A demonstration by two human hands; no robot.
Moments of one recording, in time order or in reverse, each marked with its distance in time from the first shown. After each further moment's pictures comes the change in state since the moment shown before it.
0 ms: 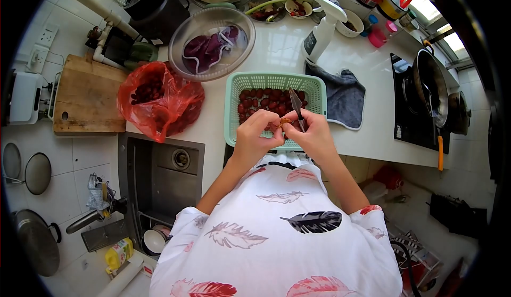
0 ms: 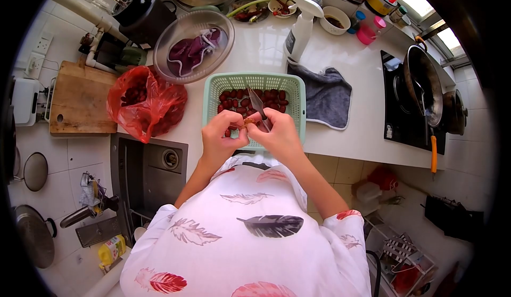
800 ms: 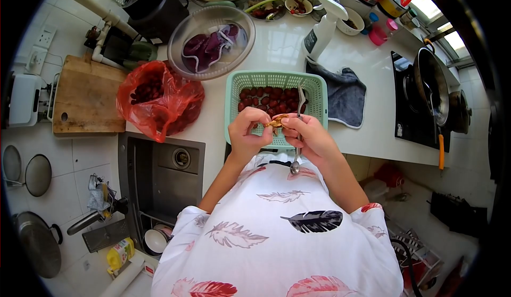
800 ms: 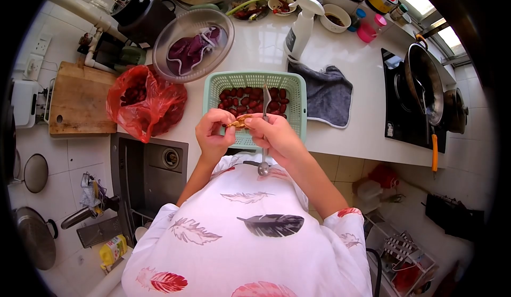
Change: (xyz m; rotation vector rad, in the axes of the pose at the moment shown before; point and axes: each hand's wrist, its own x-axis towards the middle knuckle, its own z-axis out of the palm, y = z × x) left_hand -0.012 -0.034 0.000 -0.343 0.118 0.016; right_hand 0.004 0.002 0.002 0.717 -0.173 0.389
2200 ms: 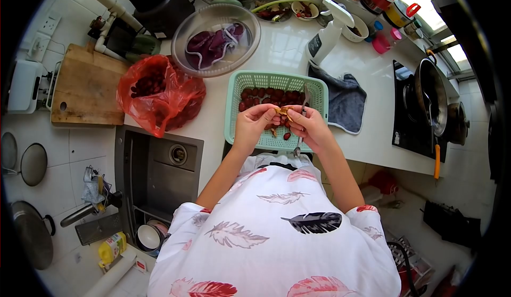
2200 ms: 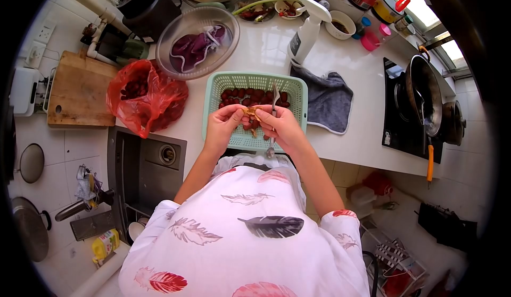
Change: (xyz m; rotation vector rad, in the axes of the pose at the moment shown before) left_hand 0.003 -0.013 0.003 -0.357 0.030 -0.739; right_hand 0.037 0.007 -0.040 -0.086 -0.086 -0.115
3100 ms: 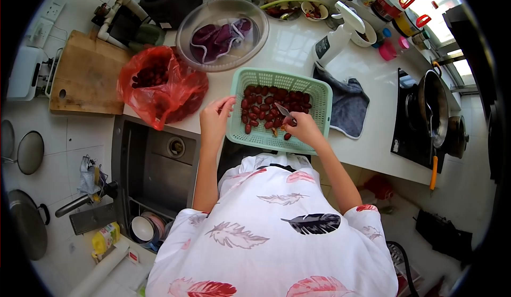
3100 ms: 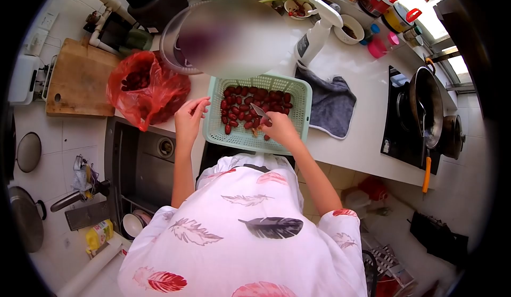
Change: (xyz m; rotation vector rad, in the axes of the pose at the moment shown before) left_hand -0.002 0.029 -0.068 0.685 0.232 0.031; right_hand 0.033 0.033 -0.036 -1.276 0.073 -0.105
